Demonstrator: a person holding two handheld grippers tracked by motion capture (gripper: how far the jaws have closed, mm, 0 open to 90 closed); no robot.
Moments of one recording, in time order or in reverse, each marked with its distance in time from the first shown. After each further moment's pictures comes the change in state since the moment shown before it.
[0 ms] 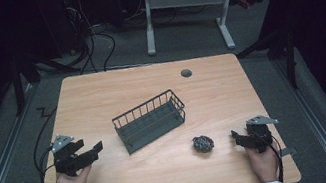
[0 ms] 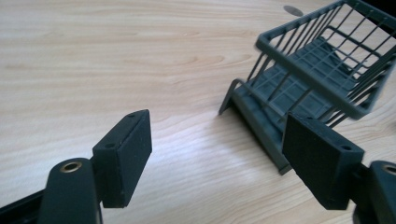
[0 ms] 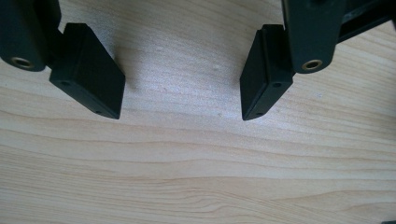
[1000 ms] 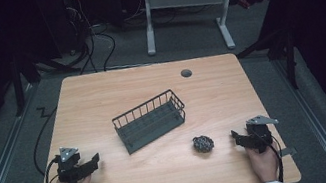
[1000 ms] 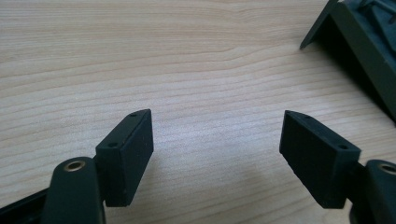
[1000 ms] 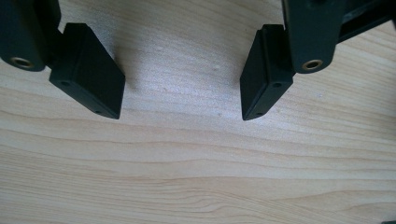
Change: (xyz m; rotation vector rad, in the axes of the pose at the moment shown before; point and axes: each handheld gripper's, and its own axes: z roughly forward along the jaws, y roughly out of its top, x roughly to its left) left arm 0.022 -0.047 0.031 0.095 0.166 0.016; right arm 0.000 0.000 0.000 0.000 0.000 0.000
